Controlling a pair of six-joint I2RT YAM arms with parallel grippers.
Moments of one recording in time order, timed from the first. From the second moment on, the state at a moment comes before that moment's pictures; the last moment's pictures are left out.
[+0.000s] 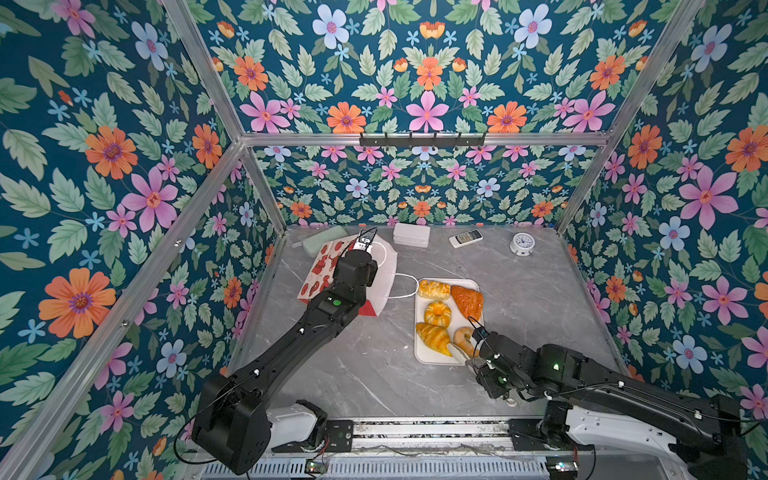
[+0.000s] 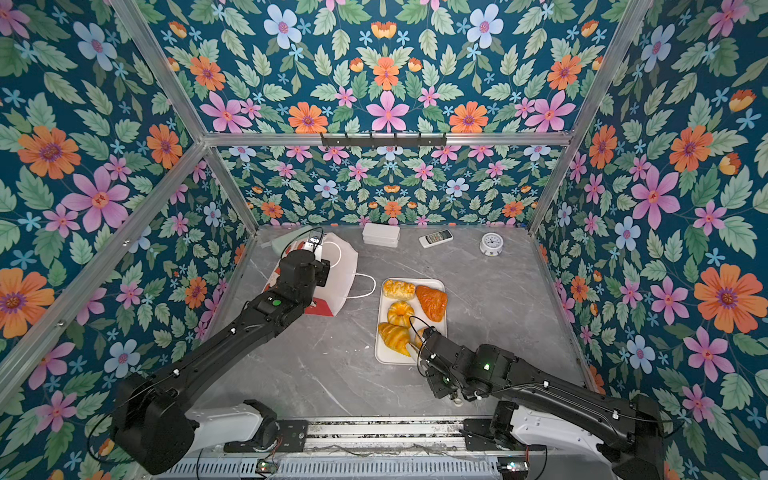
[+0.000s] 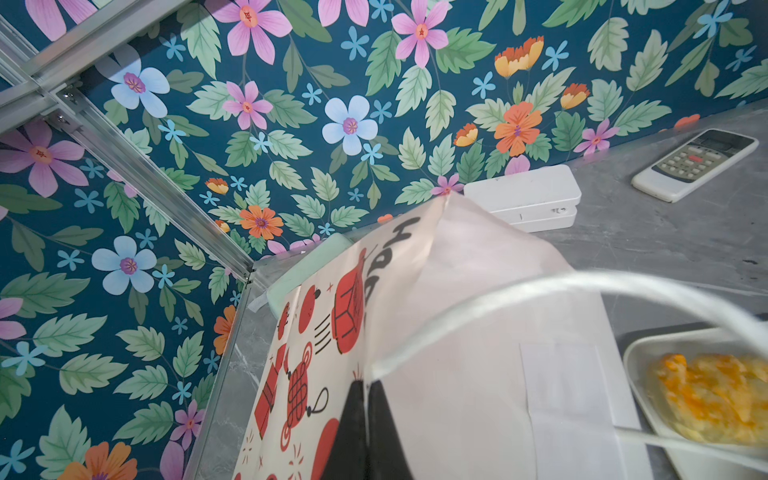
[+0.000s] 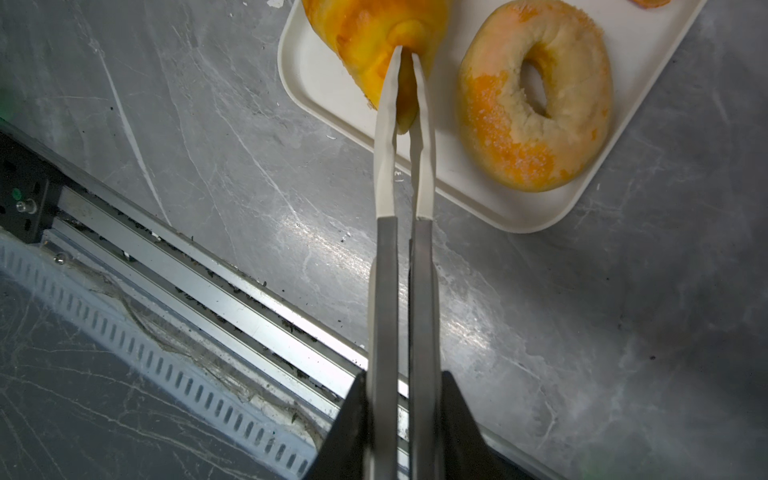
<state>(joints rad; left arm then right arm) -0.54 1.26 0.97 -0.07 -0.56 0.16 1.06 0.92 0.75 -0.99 0.04 0.60</state>
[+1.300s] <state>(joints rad) -0.54 1.23 0.97 -0.07 -0.54 0.14 0.99 0.74 0.87 -1.07 0.48 0.67</state>
